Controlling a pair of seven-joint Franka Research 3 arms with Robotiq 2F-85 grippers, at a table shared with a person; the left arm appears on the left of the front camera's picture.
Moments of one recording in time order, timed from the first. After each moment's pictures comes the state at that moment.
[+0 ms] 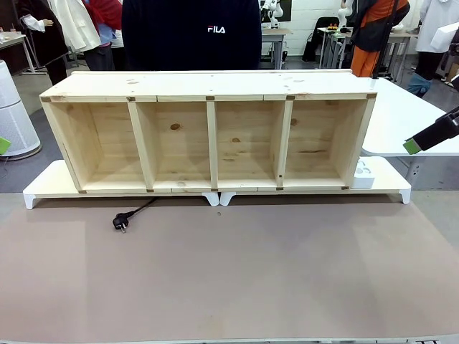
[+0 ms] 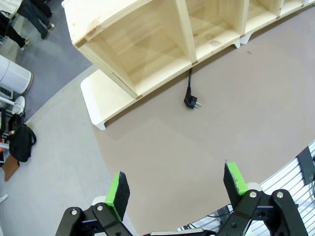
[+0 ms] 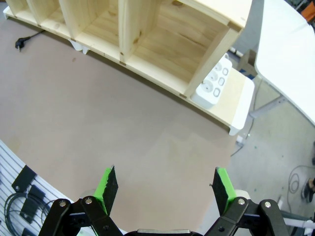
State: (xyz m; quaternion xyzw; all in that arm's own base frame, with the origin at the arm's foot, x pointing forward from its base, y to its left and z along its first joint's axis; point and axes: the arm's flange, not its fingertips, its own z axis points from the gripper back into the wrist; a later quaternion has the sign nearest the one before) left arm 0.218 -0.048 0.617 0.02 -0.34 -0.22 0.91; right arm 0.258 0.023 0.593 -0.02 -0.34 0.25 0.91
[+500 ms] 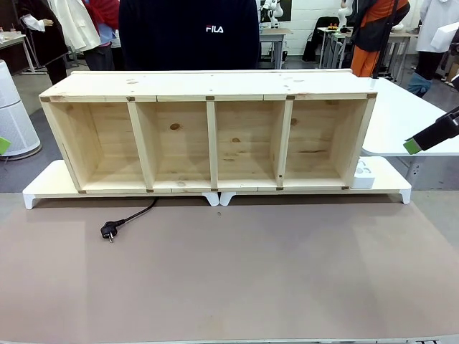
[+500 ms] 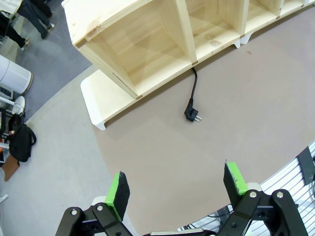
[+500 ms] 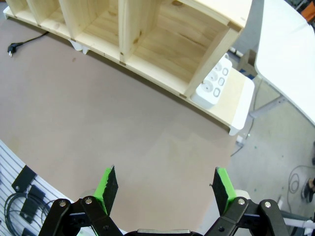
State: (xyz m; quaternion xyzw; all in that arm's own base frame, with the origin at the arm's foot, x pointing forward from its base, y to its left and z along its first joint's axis) left arm 0.218 -0.048 0.617 0.02 -0.34 -0.22 0.91; right arm 0.258 0.023 0.593 -0.02 -0.34 0.25 0.91
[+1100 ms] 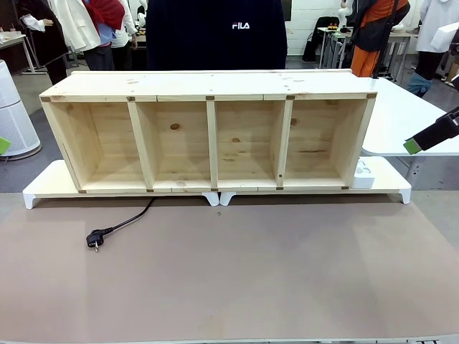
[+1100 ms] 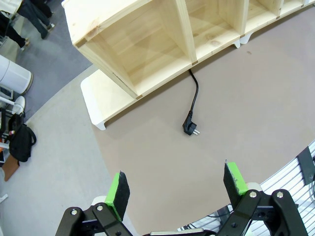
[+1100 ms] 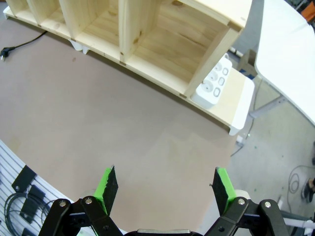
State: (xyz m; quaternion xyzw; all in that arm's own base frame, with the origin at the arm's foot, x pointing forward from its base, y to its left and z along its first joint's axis) left arm 0.218 -0.048 0.617 0.02 -0.34 -0.22 0.91; right arm 0.258 0.023 0.593 -0.02 -0.34 0.25 0.91
